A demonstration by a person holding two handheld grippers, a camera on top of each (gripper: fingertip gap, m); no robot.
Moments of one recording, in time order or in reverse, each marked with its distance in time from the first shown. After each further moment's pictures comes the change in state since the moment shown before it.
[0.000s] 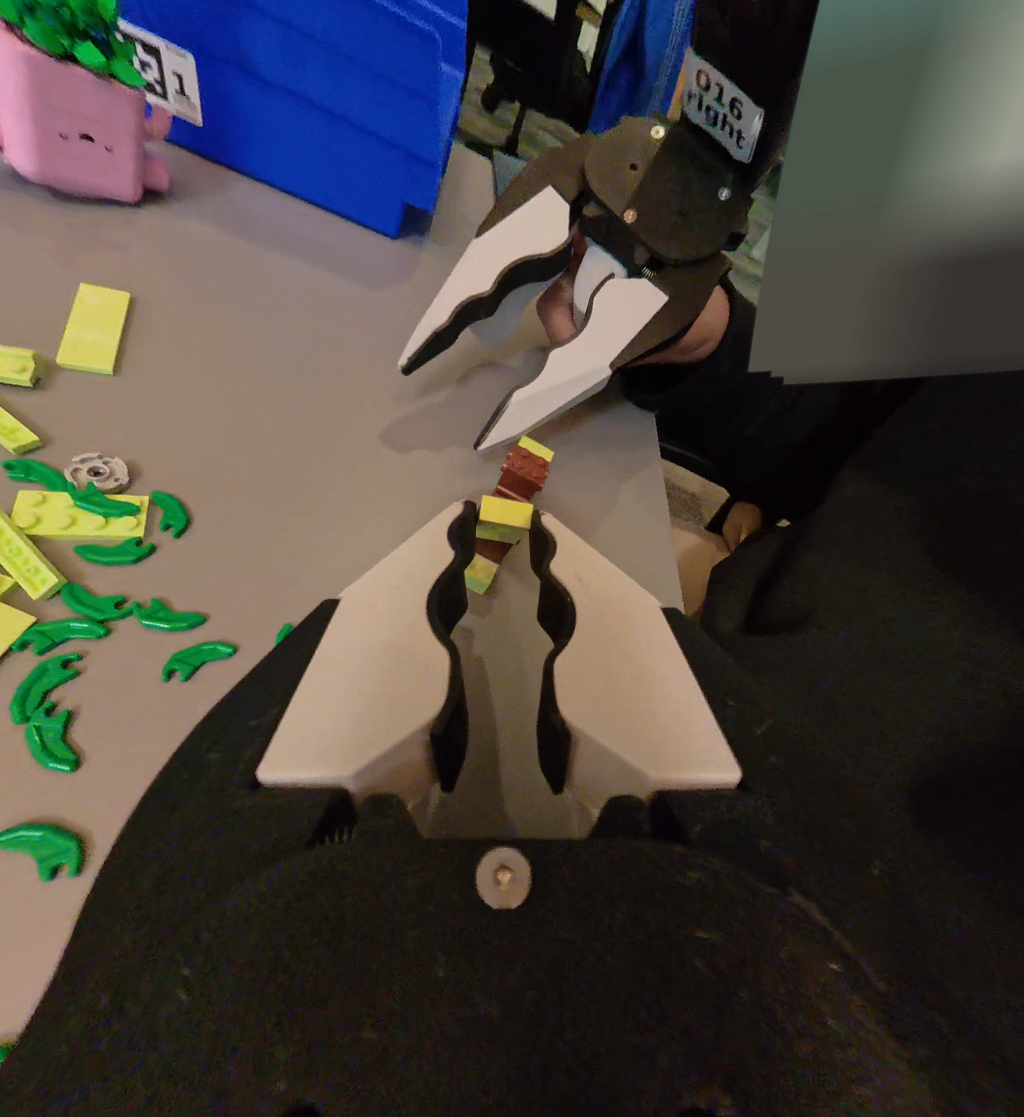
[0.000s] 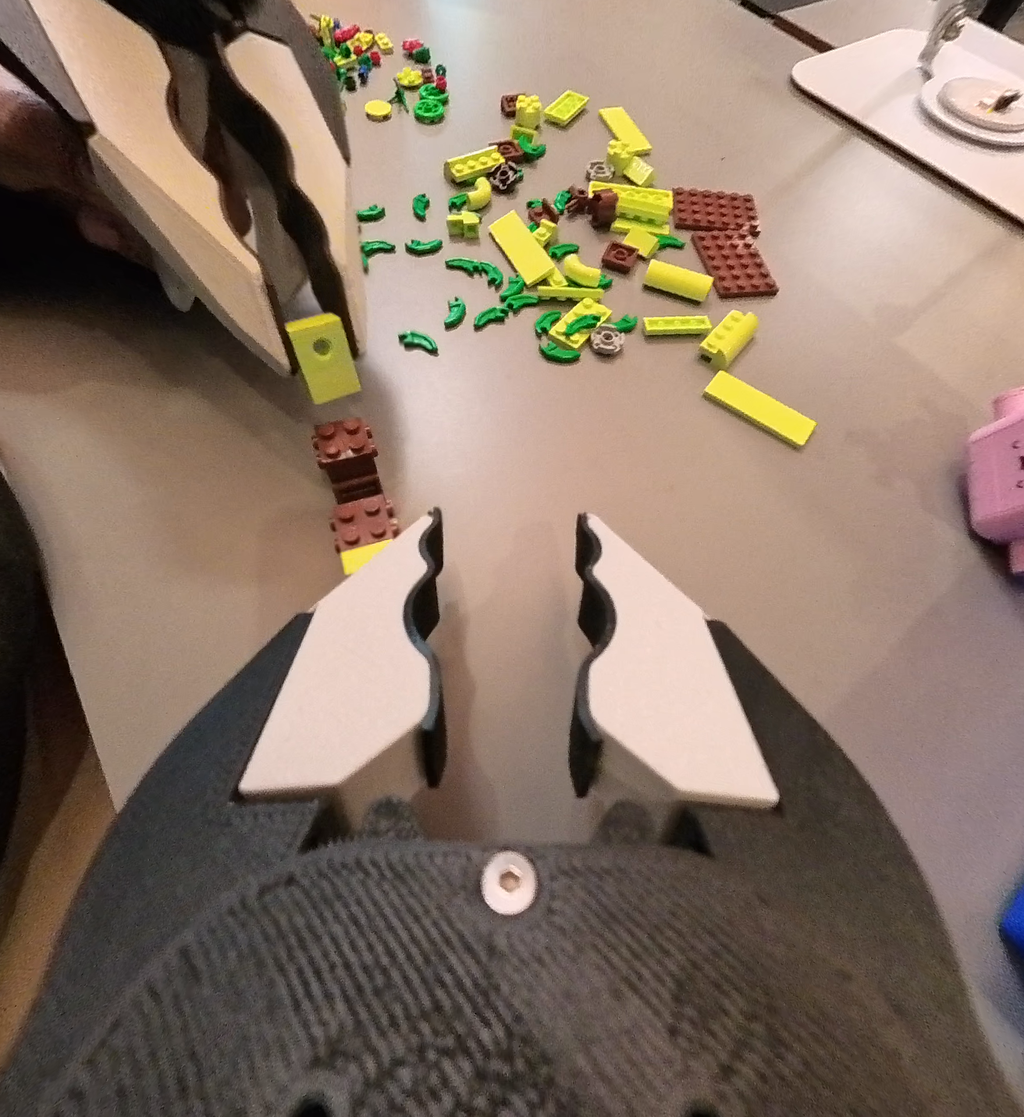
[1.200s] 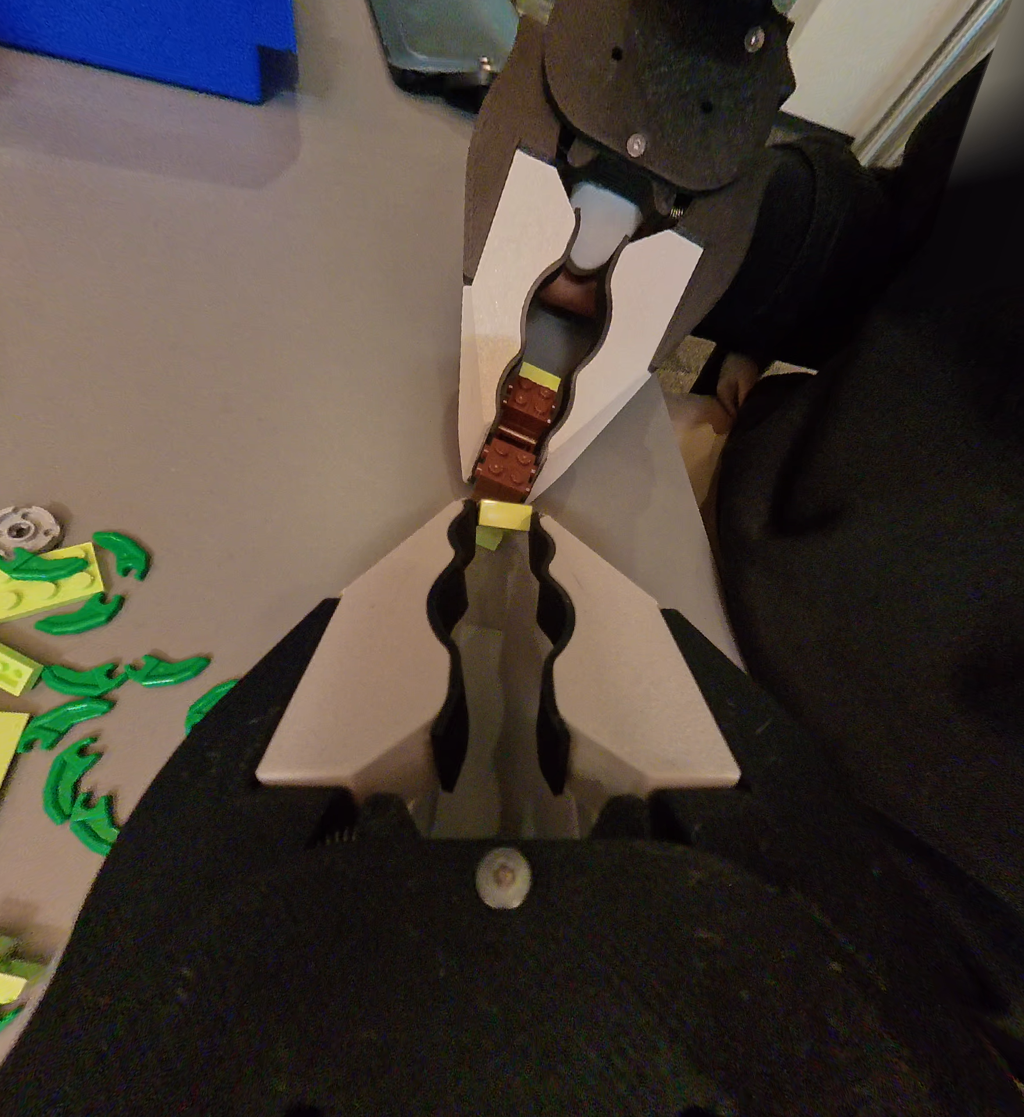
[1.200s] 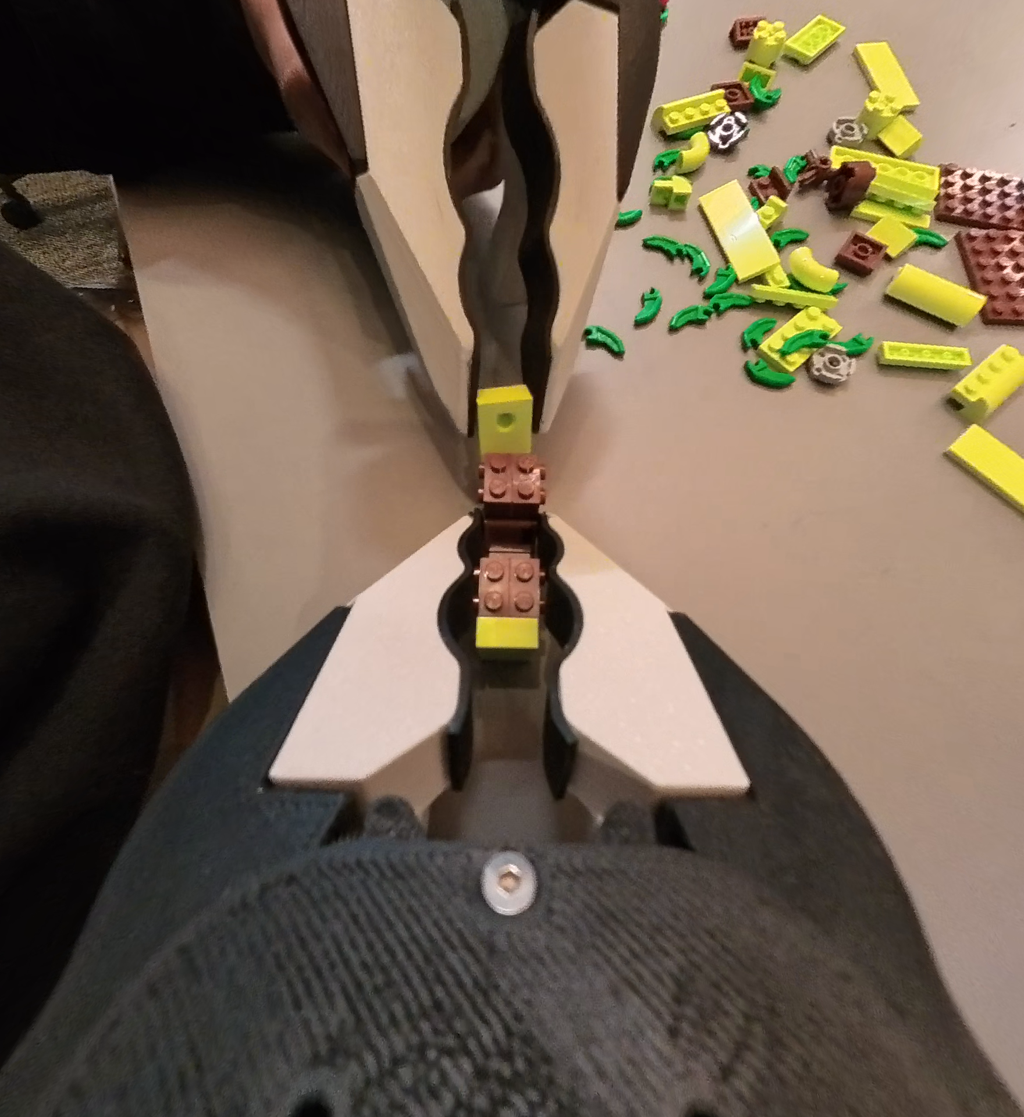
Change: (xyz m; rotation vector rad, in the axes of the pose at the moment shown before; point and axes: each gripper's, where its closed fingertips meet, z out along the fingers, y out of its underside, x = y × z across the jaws) left arm 0.000 0.025 0.005 -0.242 0.141 0.182; right arm -0.063 0.002 0.023 -0.101 -0.194 -0.081
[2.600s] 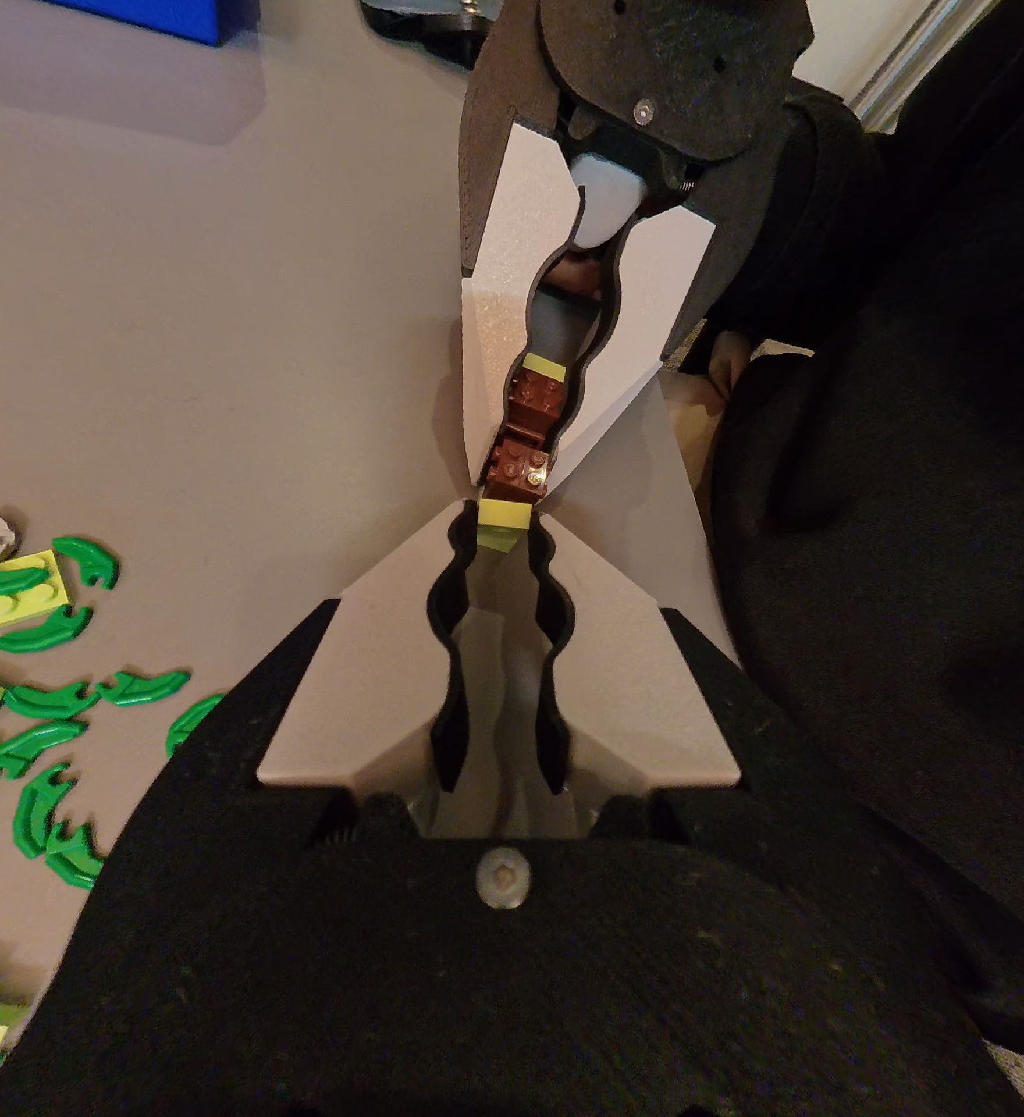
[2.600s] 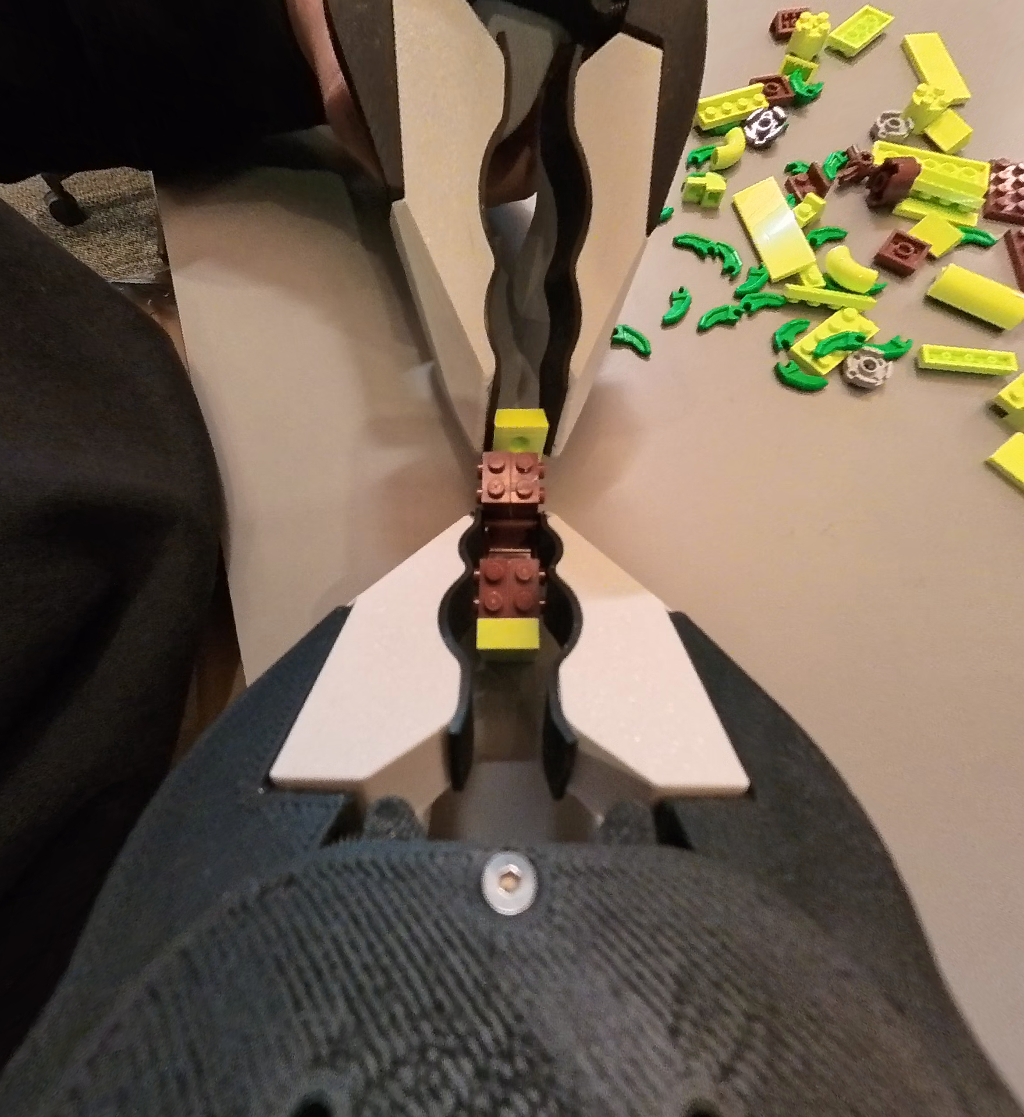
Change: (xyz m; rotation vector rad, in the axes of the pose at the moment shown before) left arm 0.002 0.004 0.006 -0.053 0.036 -0.013; right arm -0.007 0.000 0.000 -0.003 -0.051 -0.003
